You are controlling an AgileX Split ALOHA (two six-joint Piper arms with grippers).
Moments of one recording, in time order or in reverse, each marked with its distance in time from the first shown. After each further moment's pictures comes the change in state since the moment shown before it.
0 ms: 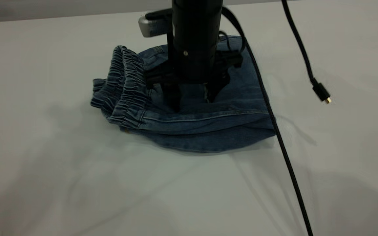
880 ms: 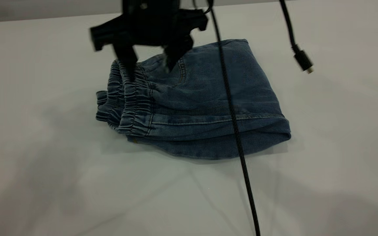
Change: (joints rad) left arm -0.001 -0.013 0.000 -0.007 0.037 -0.006; right arm 0.088 -0.129 -0.090 0.051 0.068 -0.075
